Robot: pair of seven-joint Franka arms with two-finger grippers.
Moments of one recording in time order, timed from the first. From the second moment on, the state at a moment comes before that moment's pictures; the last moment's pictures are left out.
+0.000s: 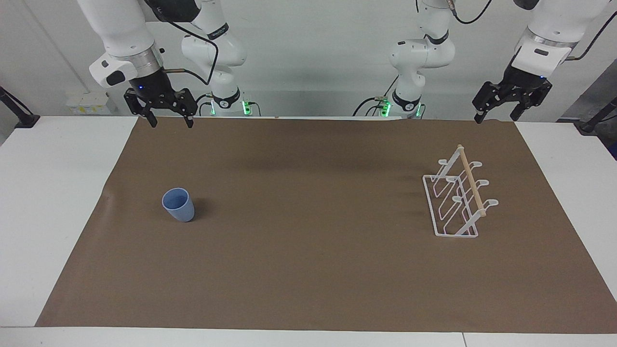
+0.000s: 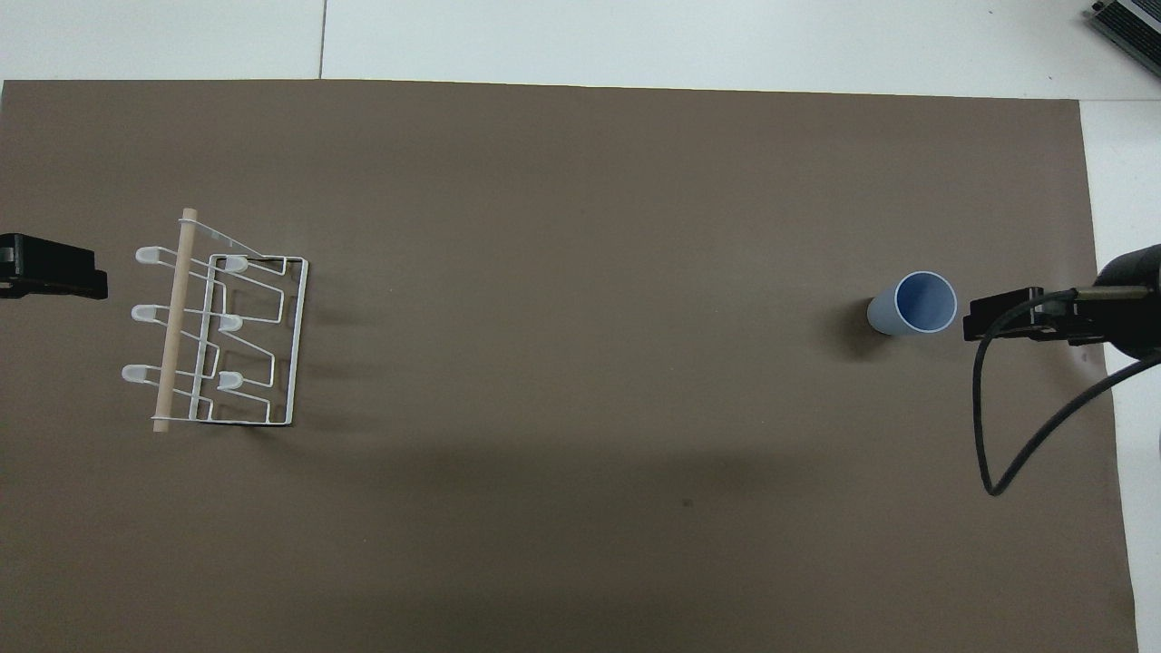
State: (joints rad) left arm 0.00 -0.07 -0.07 -1.53 -0.01 1.53 -0.12; right arm -0.18 -0.10 0.19 -1.71 0.05 1.68 0.06
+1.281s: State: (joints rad) left arm 0.00 -0.07 -0.08 -1.54 -0.01 1.48 -0.07; right arm -0.19 0.01 0.19 -2.01 0.03 2.15 -0.04
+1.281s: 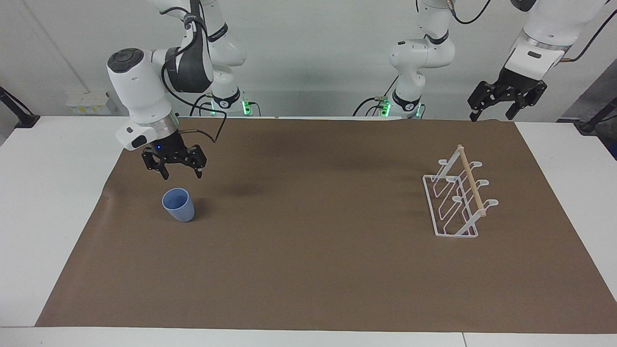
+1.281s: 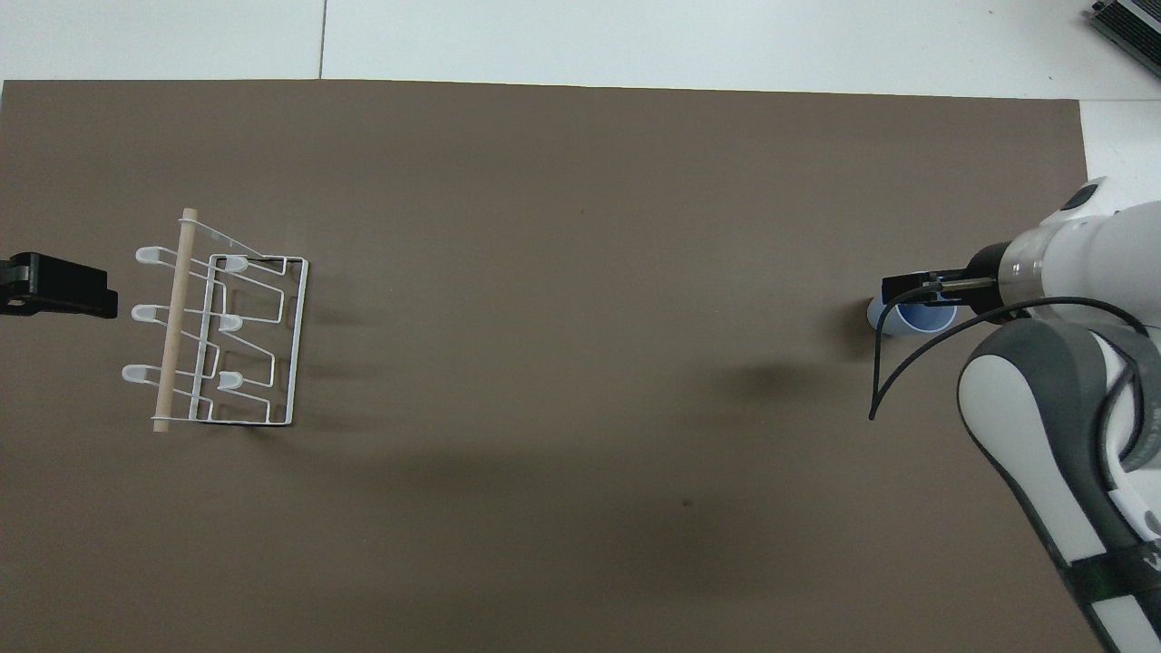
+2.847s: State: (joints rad) left arm -0.01 -0.07 -0.09 -1.54 -0.01 1.48 -0.05; right arm -0.21 0.09 0.19 -2.16 0.01 2.35 -0.12
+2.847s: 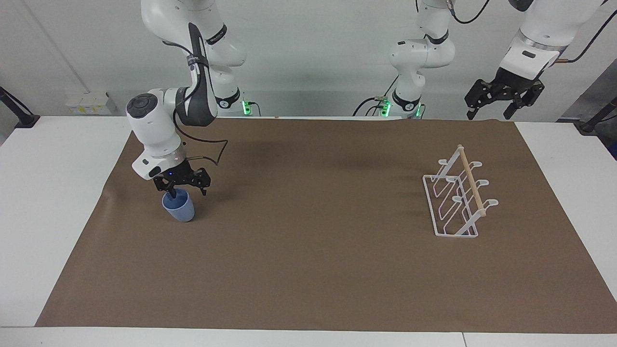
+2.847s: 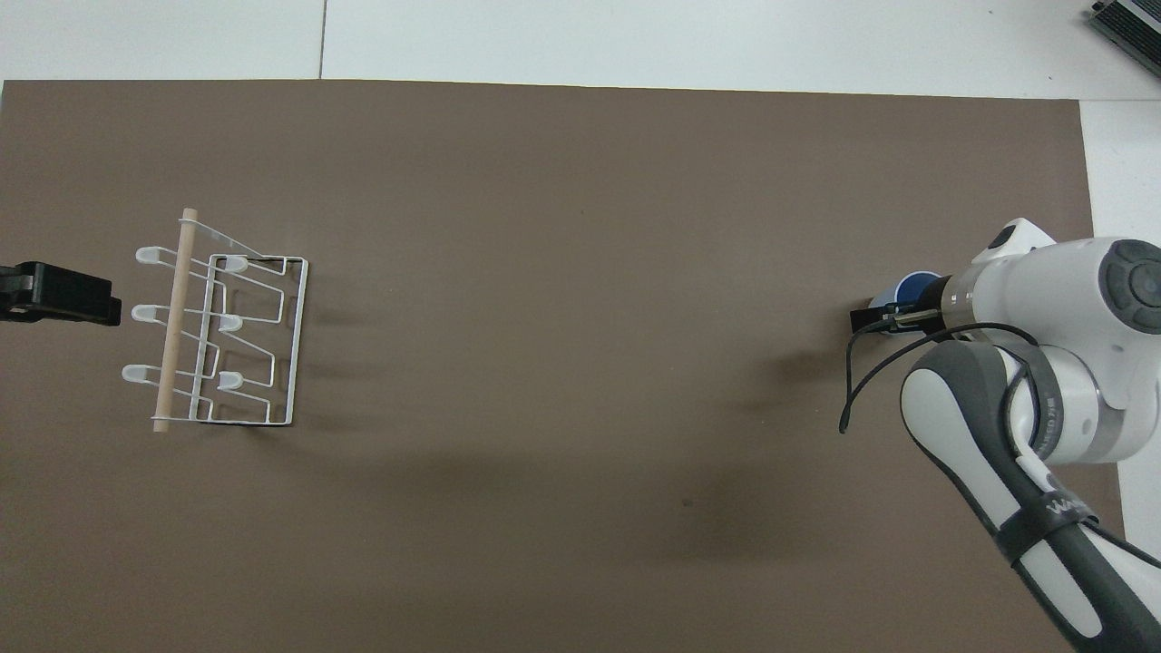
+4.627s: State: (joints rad) left arm 0.01 -0.09 -0.09 -1.55 0.00 1.44 -0.05; right arm -0.21 0.09 0.19 -2.15 0.01 2.35 -0.12
